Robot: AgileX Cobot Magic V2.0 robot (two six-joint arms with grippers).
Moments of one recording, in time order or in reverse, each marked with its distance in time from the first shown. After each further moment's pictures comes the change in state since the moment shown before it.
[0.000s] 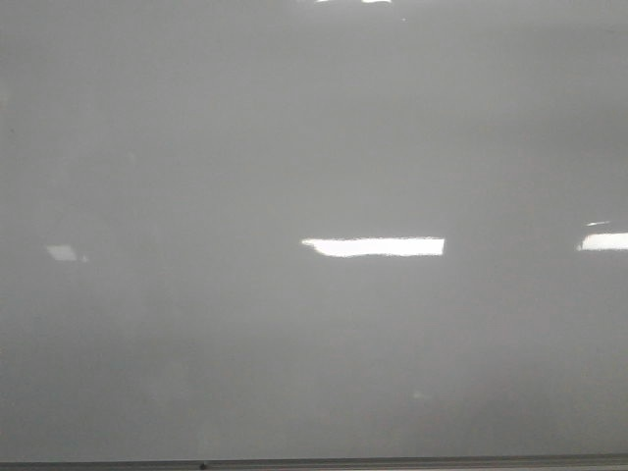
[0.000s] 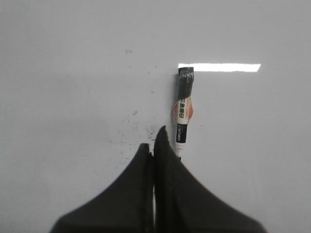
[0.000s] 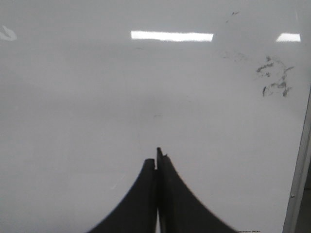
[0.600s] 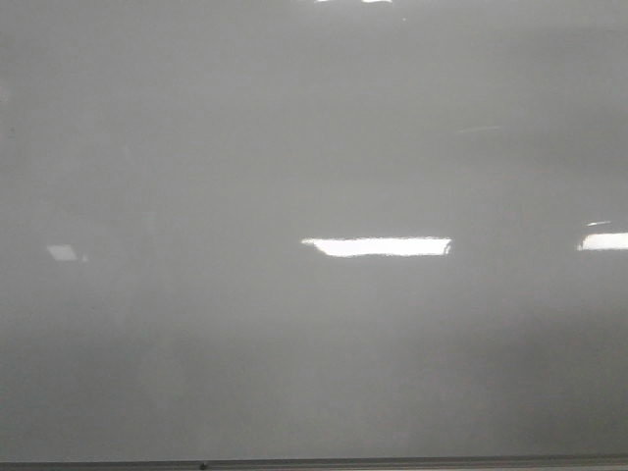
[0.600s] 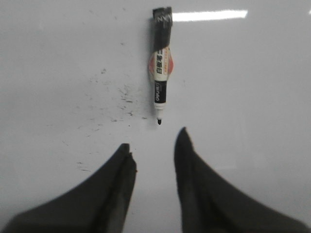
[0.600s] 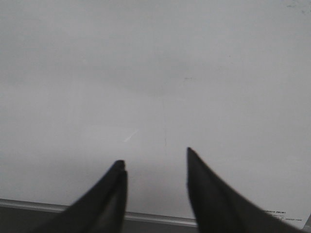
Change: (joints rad) left arm -0.091 0.178 0.012 0.016 0.003 0.000; right arm 0.081 0.162 0.000 0.000 0.008 -0.011
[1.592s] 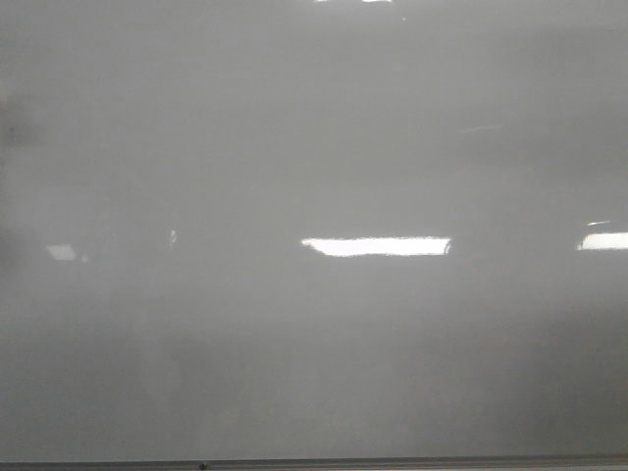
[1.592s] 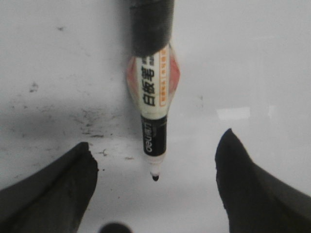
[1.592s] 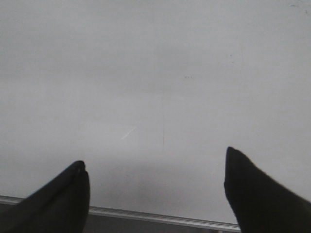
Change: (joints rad) left arm -0.004 0.663 -0.233 0.010 -0.172 0.000; right arm 0.001 0.009 0.000 0.000 0.000 -0.021
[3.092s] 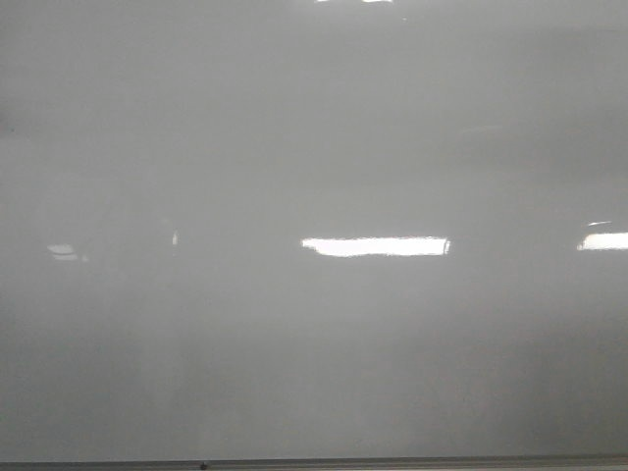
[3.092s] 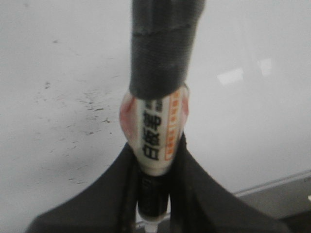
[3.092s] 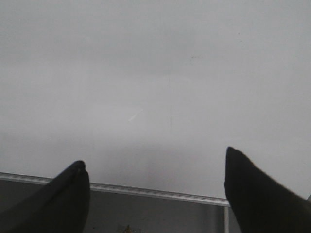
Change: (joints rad) left arm -0.079 -0.161 -0.160 -0.014 0.434 0.239; right arm 0.000 0.000 -0.072 0.029 0.150 -0.002
